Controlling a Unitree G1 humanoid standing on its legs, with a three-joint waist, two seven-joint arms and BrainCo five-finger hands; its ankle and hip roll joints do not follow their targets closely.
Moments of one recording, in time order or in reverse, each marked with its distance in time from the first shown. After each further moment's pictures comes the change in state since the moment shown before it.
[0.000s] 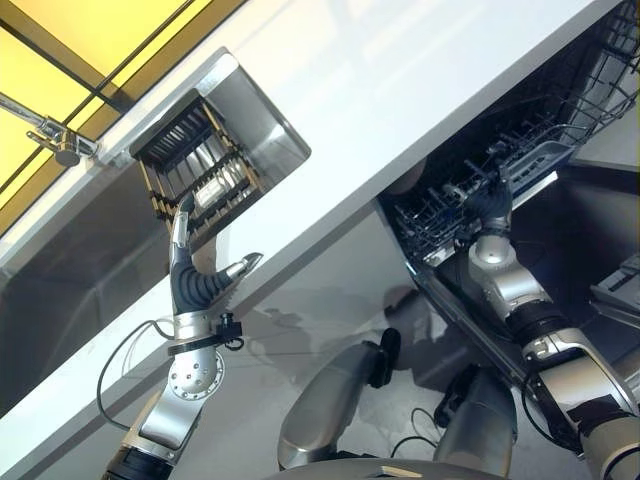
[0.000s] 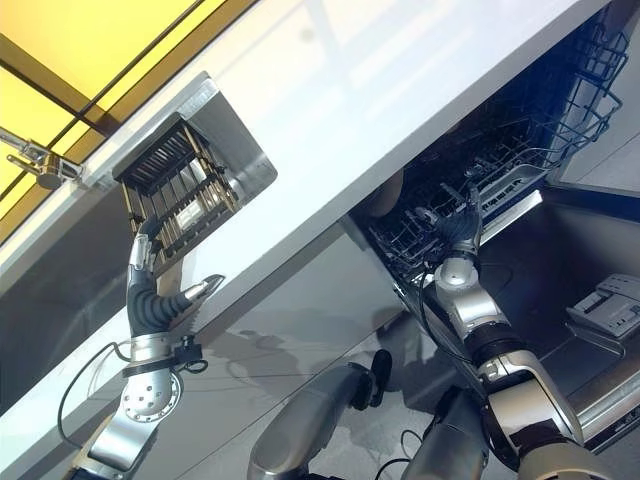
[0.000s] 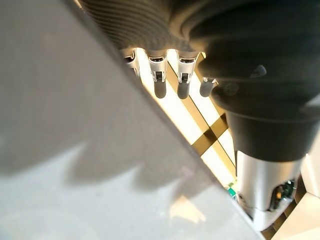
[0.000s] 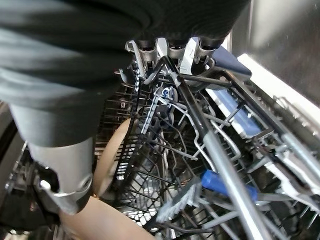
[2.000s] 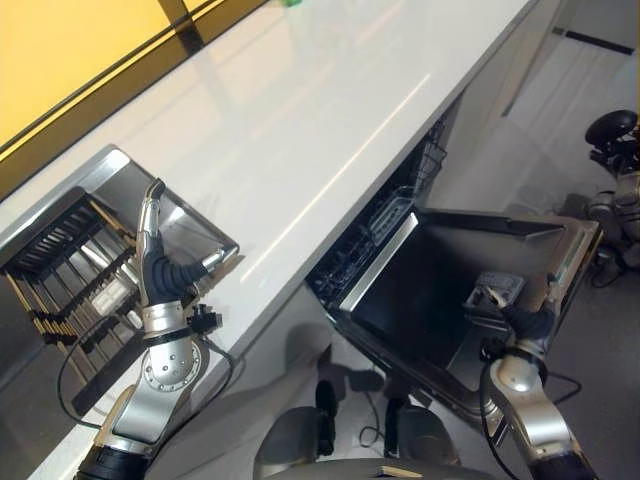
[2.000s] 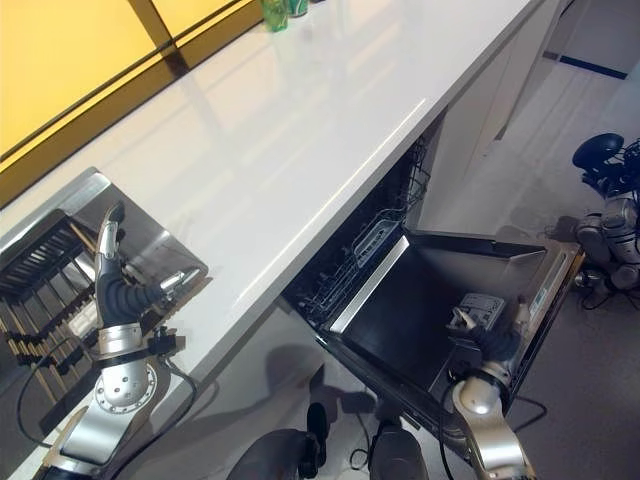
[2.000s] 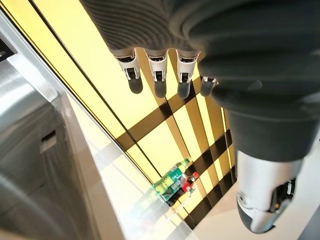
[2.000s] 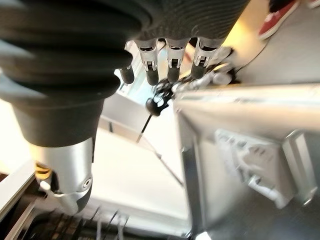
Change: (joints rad) left arm 0.045 0.036 0.147 -0.037 0.084 0.087 -0.001; right arm 0.869 0.140 -0.266 -0.624 -0.260 0.100 -0.250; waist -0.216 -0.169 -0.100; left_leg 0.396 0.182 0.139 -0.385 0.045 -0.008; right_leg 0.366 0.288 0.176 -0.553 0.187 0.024
